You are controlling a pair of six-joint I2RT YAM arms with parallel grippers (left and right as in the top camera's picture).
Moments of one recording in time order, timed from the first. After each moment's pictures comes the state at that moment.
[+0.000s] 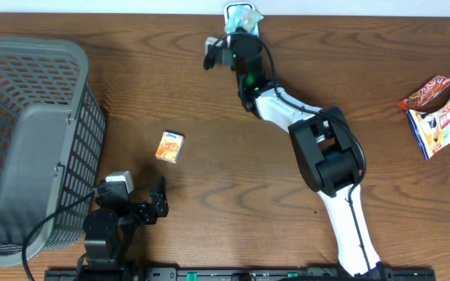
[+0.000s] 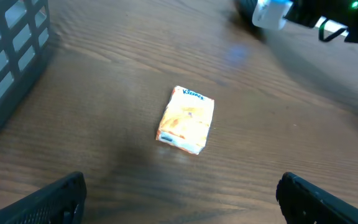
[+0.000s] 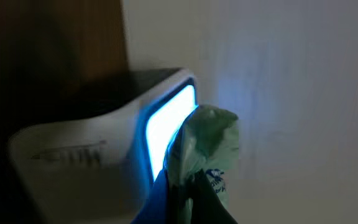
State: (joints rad) left arm -0.05 0.07 0.14 -0.53 0.13 -0.28; right arm 0.48 2.45 1.71 0.46 0.36 -1.37
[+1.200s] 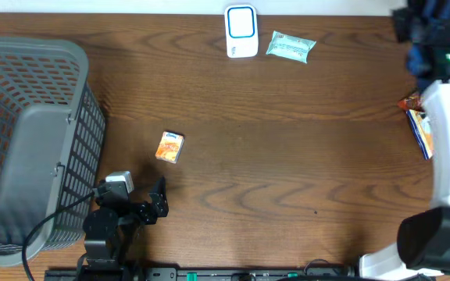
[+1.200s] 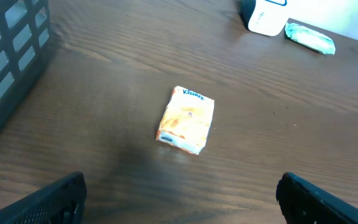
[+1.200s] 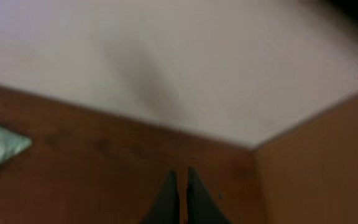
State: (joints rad) left arm -0.05 0.07 0.14 -0.53 0.13 -0.28; right arm -0.13 1.71 1.71 -0.42 0.11 -0.46
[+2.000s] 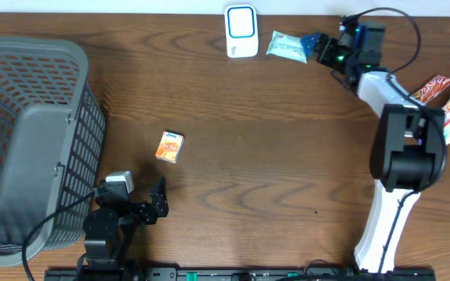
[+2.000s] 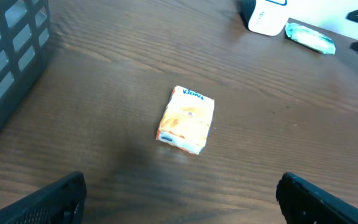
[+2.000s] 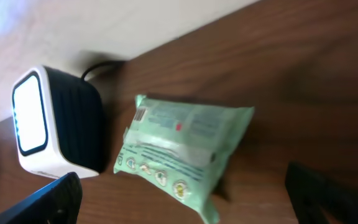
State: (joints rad) left arm -0.05 0.07 0.14 -0.53 0.13 -0.28; right arm -0.03 2.30 1.61 0.07 -0.46 0.44
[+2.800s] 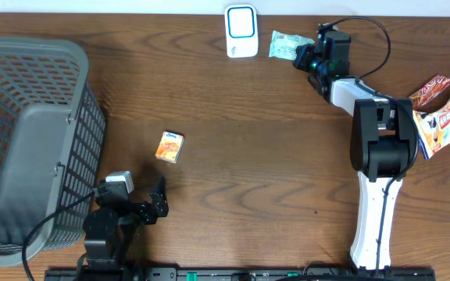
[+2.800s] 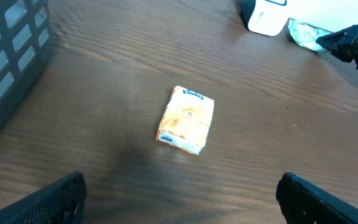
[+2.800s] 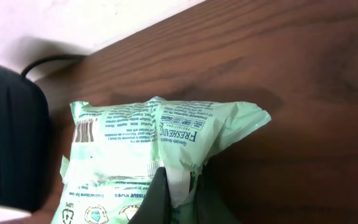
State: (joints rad) left arm -0.05 0.07 0.14 -0.53 0.13 -0.28; right arm 0.06 2.44 1.63 0.24 -0.24 0.42
